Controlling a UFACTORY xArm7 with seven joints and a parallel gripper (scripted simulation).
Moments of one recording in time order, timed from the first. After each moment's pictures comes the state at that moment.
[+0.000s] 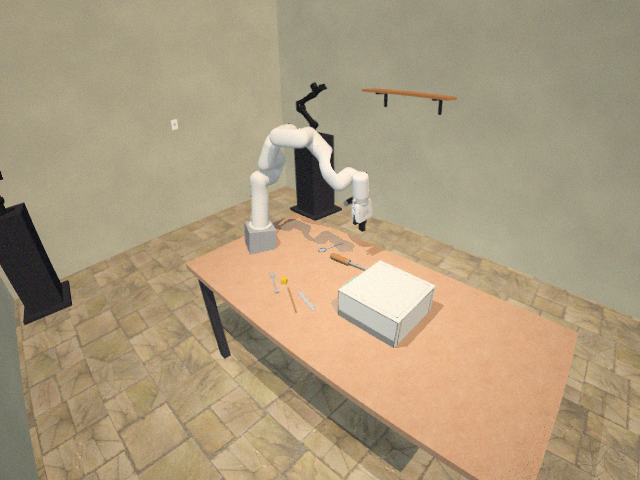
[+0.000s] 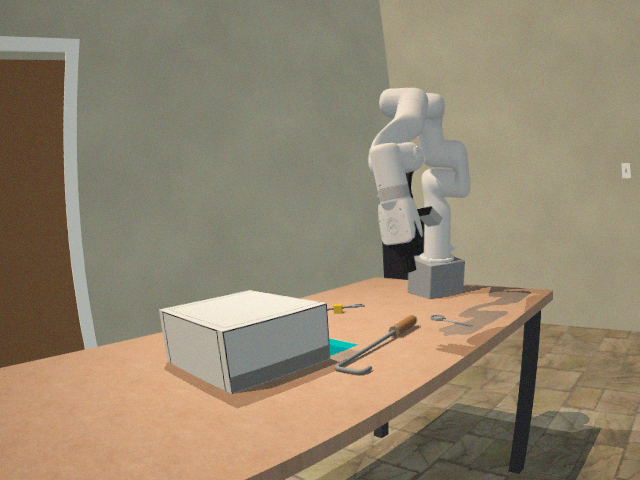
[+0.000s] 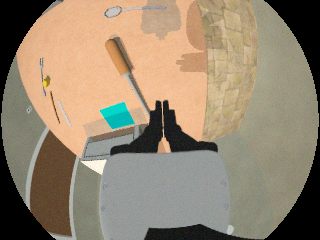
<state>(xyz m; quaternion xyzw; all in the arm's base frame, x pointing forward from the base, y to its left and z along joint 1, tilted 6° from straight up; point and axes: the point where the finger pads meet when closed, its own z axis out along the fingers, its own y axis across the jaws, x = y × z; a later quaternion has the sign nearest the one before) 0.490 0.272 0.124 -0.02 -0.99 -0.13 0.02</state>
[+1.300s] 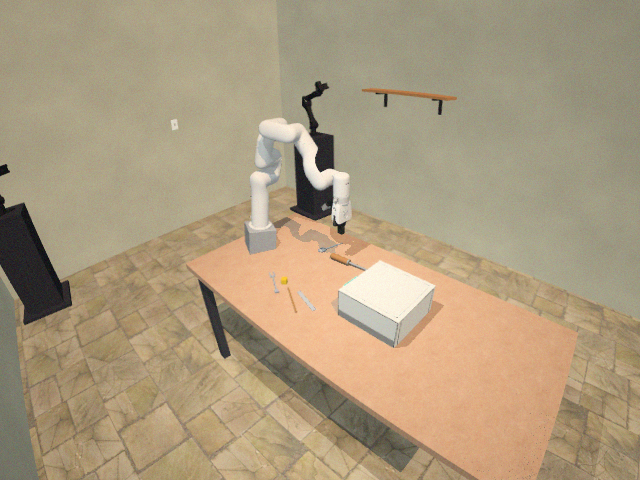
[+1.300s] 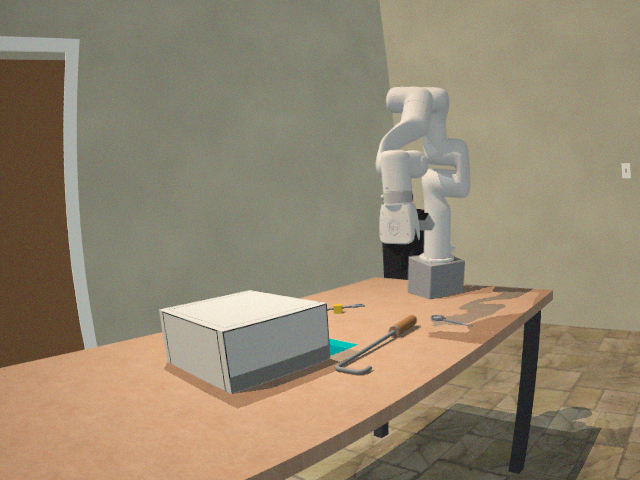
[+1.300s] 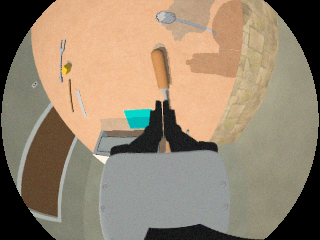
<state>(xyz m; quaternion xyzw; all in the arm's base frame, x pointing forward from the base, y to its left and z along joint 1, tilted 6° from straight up) 0.424 0.196 0.101 0.05 -1.00 -0.05 -0.02</state>
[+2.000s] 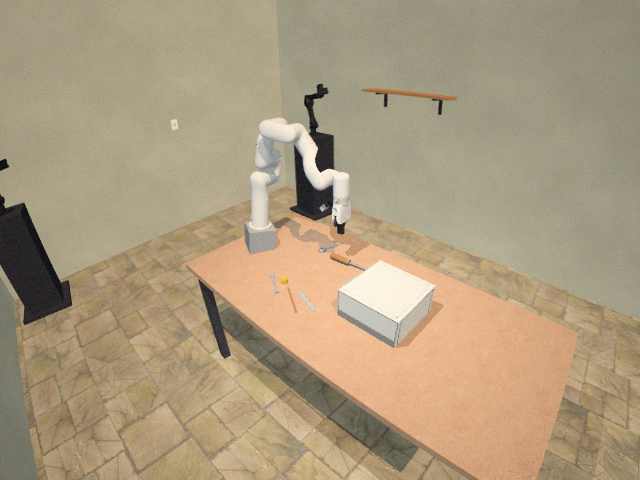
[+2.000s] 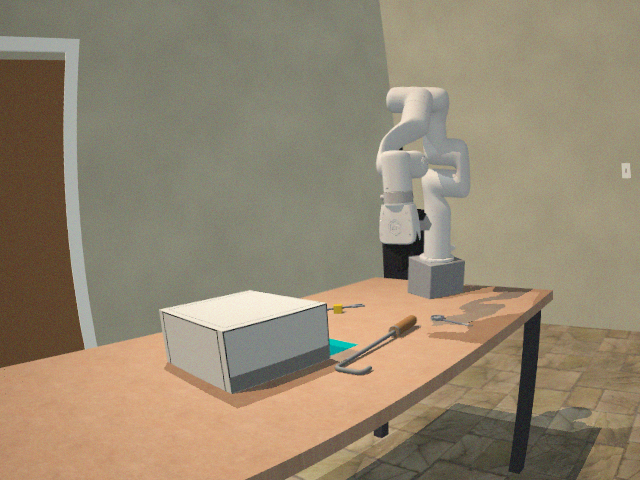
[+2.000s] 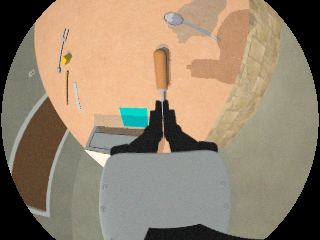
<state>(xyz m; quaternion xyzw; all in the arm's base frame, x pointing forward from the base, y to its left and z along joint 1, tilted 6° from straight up) 0.424 0.196 0.100 0.11 -0.99 -0.05 -0.02</state>
